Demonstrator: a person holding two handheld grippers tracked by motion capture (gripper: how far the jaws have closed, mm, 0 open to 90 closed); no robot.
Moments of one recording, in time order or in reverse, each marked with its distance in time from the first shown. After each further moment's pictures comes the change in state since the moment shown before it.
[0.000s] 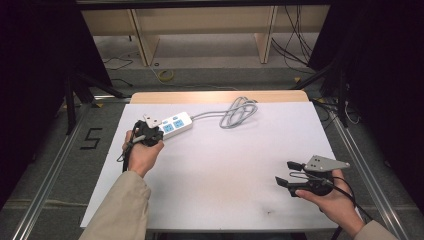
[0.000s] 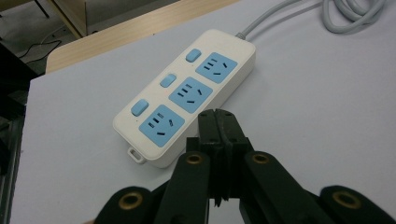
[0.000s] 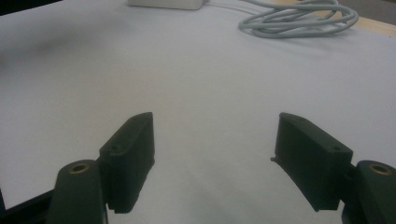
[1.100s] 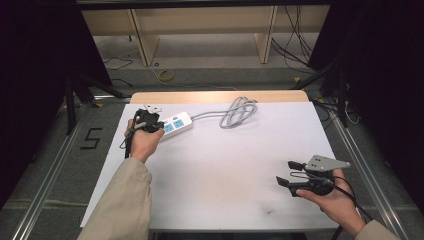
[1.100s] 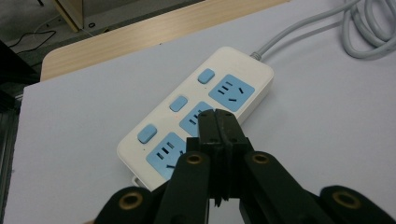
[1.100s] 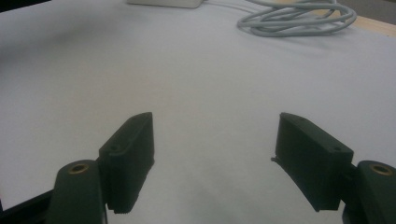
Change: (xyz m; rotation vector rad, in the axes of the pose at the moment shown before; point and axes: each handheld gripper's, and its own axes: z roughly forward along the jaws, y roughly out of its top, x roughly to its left) left arm 0.017 0.027 0.026 0.027 -0.006 -0.048; right arm -0.002 0.000 -0.001 0.003 -0.001 -0.002
